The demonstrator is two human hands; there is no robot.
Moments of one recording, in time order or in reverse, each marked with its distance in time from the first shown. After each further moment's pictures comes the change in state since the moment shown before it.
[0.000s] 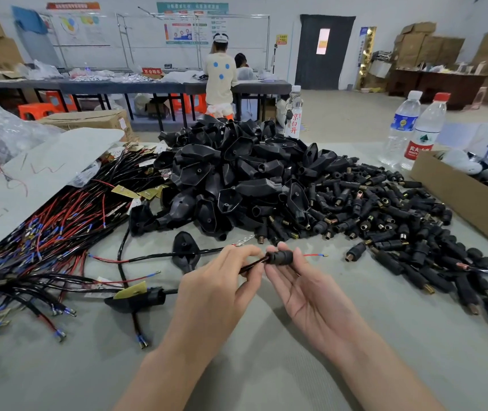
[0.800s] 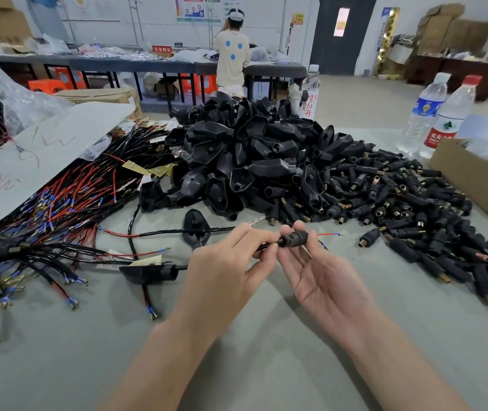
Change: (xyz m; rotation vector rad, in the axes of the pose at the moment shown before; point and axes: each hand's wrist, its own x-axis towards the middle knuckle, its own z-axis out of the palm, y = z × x) left_hand -0.001 0.001 -0.001 -0.020 -0.021 0.005; right_hand -0.004 0.003 -0.004 -0.066 -0.063 -0.026
